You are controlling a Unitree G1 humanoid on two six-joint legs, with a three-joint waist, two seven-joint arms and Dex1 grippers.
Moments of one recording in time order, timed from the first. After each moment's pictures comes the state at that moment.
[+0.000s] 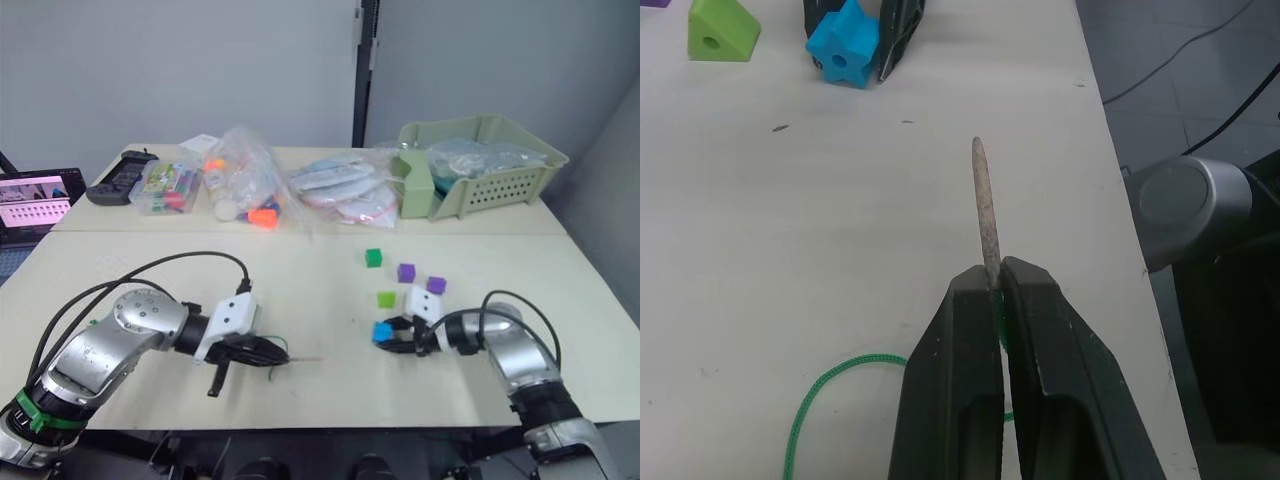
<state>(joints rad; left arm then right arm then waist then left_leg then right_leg) -0.45 0.80 -0.28 -0.38 -0.31 0.62 -1.22 -0.42 -0.70 0.18 0.18 0.21 0.18 1.25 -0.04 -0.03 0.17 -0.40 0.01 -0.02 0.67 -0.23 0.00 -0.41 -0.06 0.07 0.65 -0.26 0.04</state>
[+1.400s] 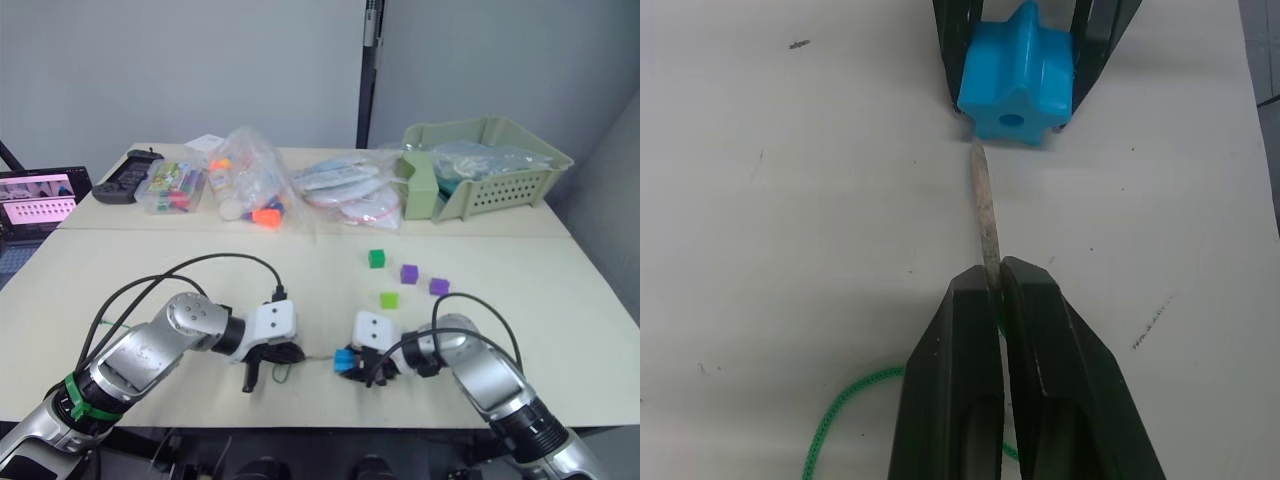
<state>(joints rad) -0.56 0.70 -0.49 -0.38 -0.16 0.79 -1.06 -0.37 -0.70 0.37 -0.24 0.14 0.48 1.12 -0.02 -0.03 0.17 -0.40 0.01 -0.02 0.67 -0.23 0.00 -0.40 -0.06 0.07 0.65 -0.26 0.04</state>
